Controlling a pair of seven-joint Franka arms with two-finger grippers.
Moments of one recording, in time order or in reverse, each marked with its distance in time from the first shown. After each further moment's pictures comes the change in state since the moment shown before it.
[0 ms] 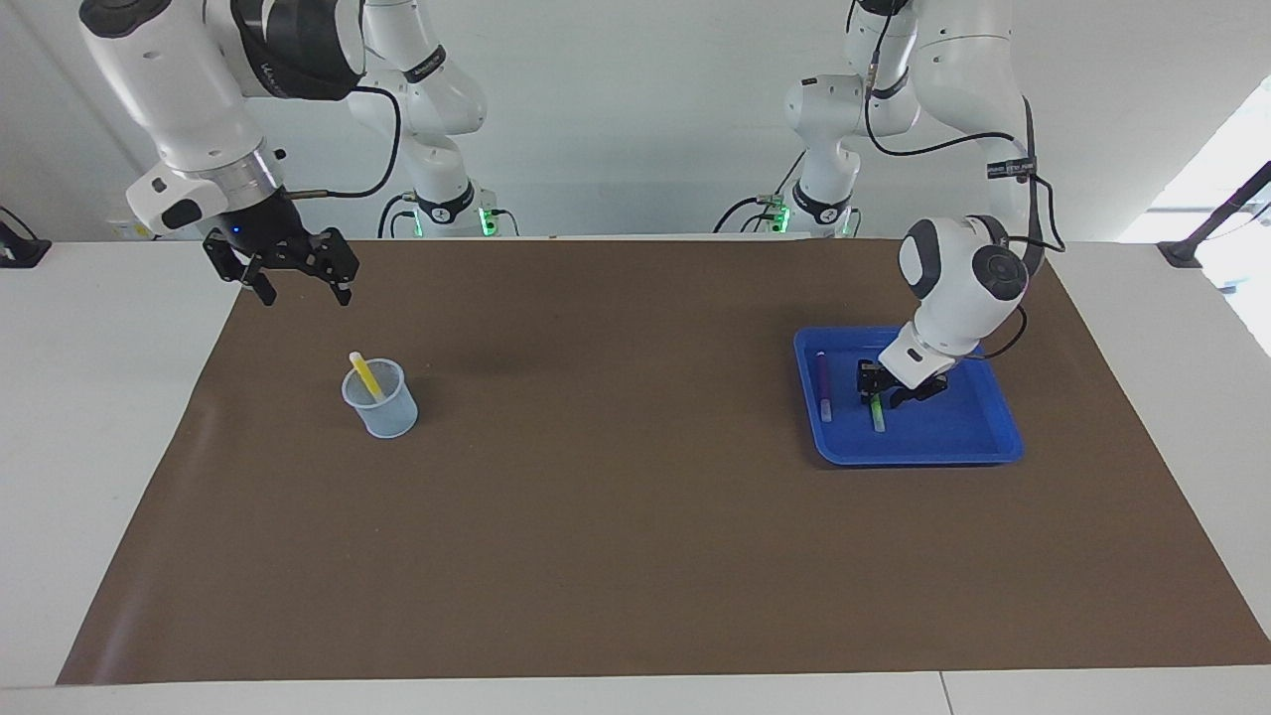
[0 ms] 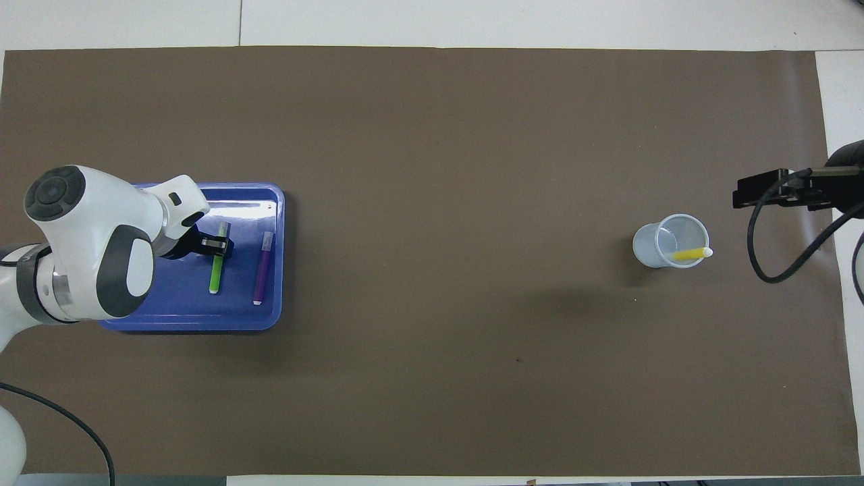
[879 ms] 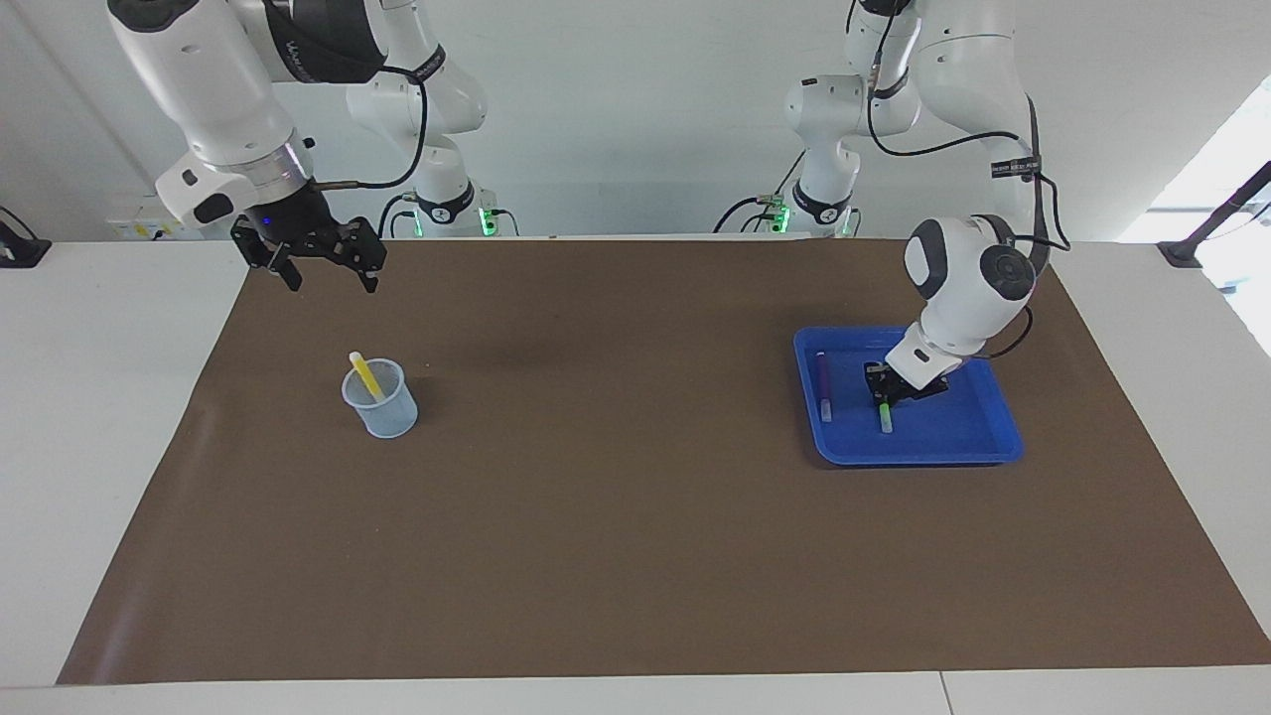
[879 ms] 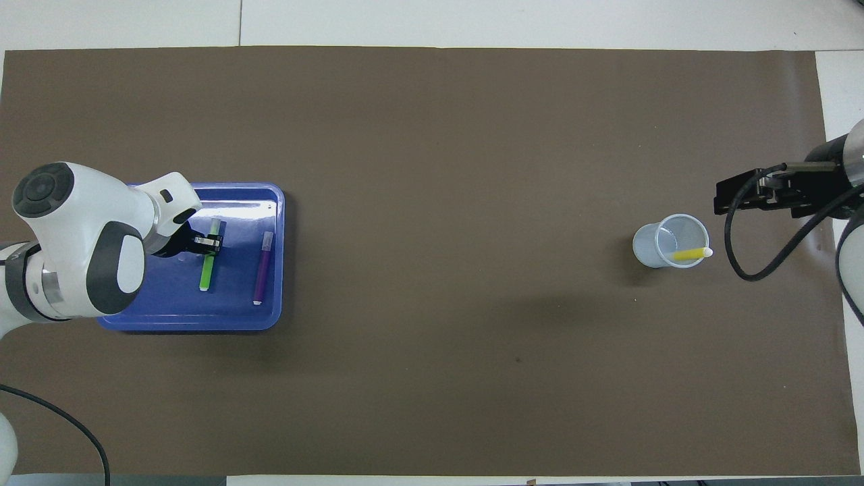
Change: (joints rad) left arm 0.019 0.000 0.003 0.030 0.000 -0.039 0.000; right arm 0.043 0.021 0.001 0.059 -0.001 -0.092 0.048
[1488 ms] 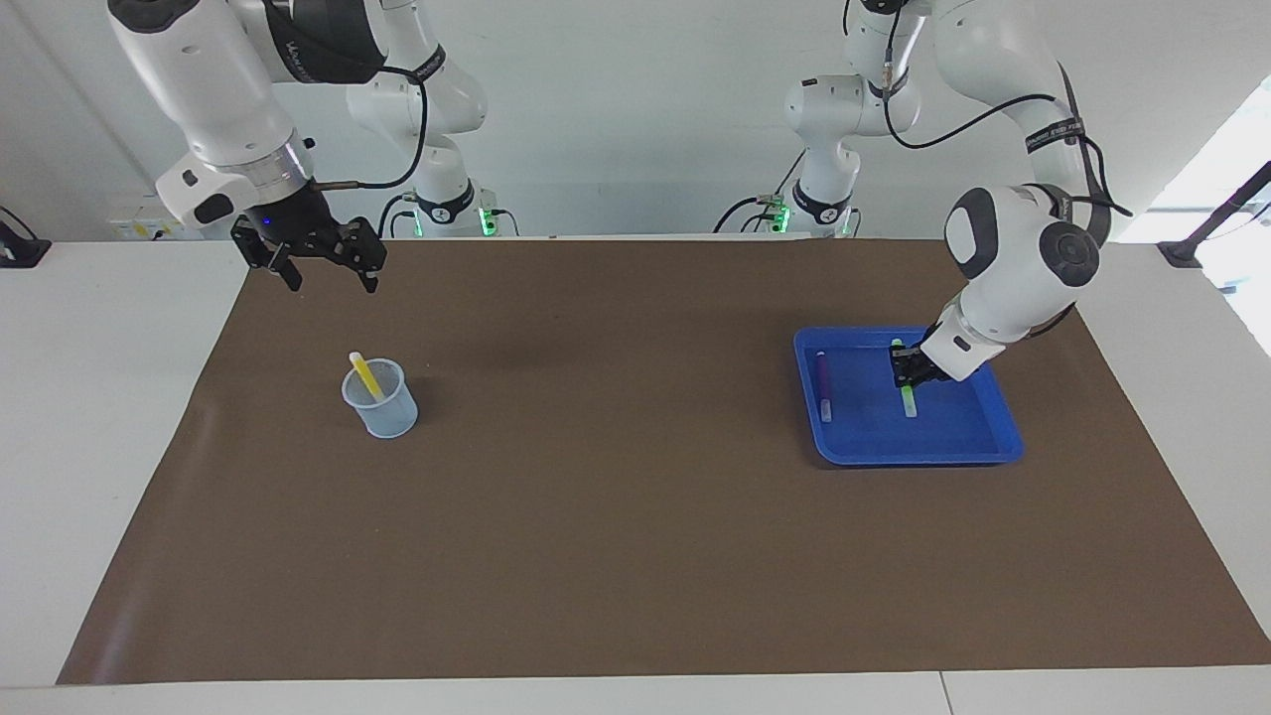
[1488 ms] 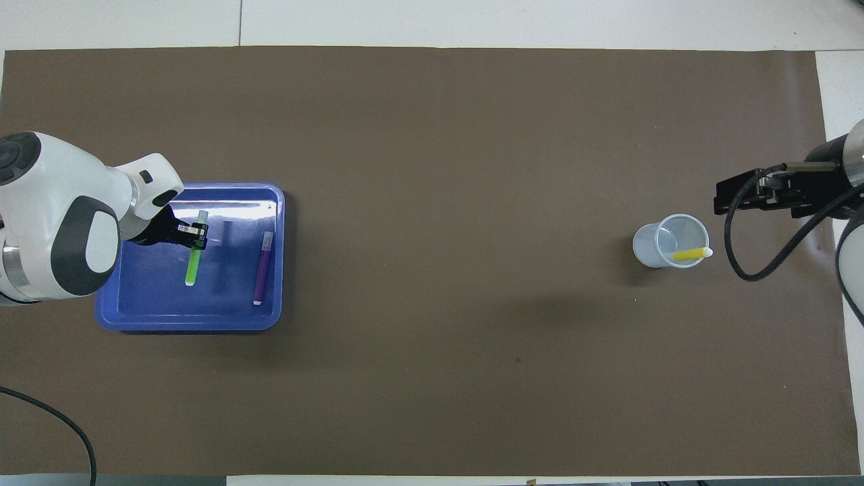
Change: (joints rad) left arm 0.009 -0.011 -0.006 0.270 -0.007 -0.378 -0.150; right arm 0.000 0.000 0.000 0.000 0.000 -0.001 0.000
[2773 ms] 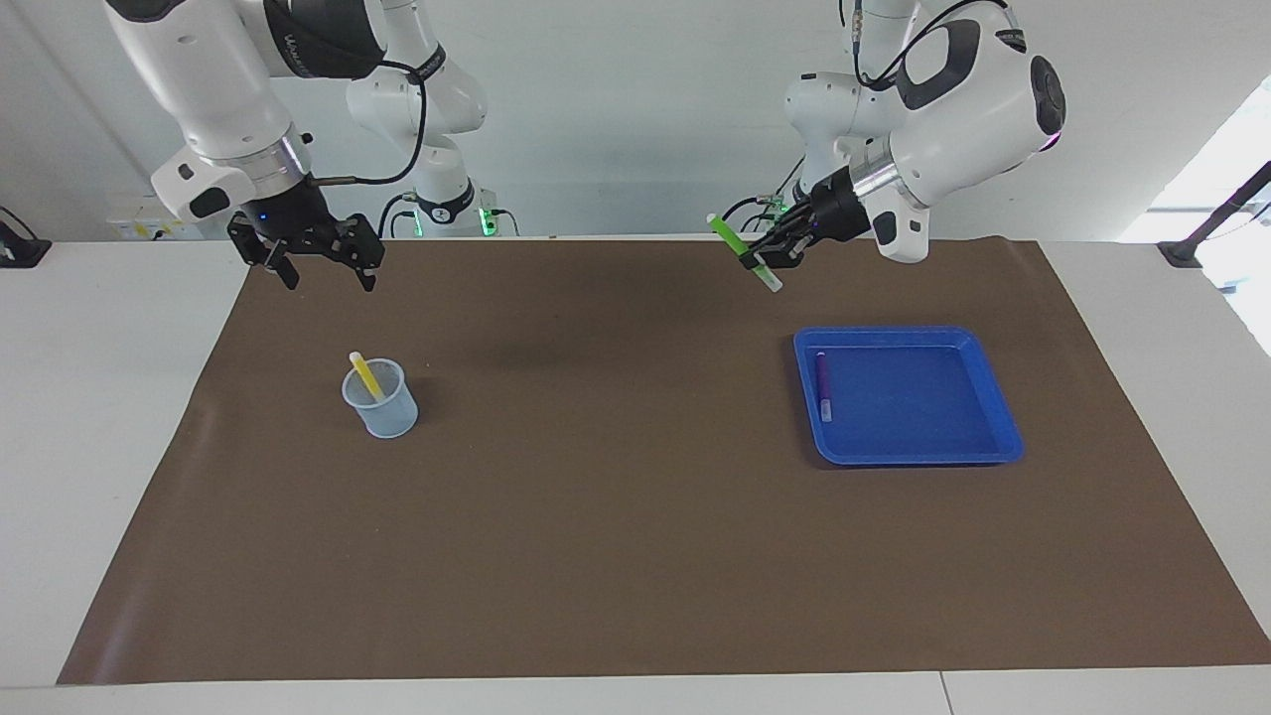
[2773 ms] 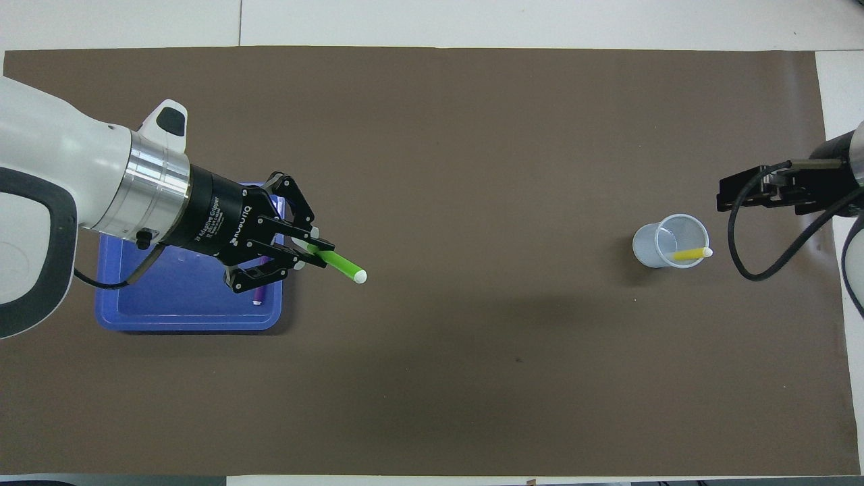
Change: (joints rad) left arm -0.219 -0.180 -0.023 0.120 -0.646 -0.207 -1.314; right arm 0.000 0.000 0.001 0.015 -0.003 0.001 0.000
